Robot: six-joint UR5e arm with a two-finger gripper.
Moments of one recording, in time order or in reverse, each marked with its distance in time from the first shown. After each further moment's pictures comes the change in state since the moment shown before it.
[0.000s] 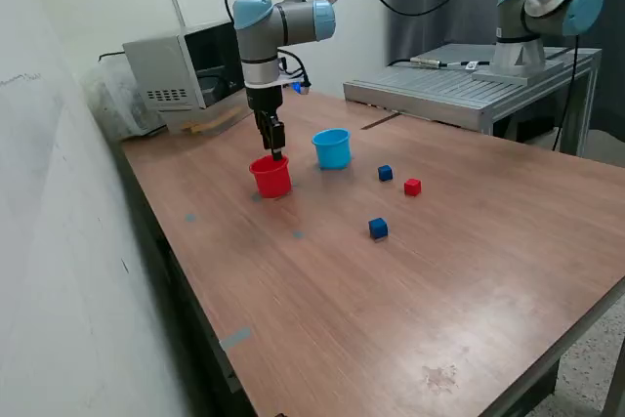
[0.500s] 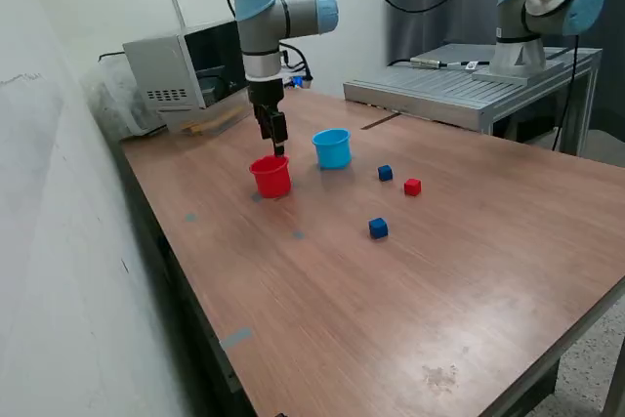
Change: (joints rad) arm 0.017 -0.039 0.017 0.005 0.001 0.001
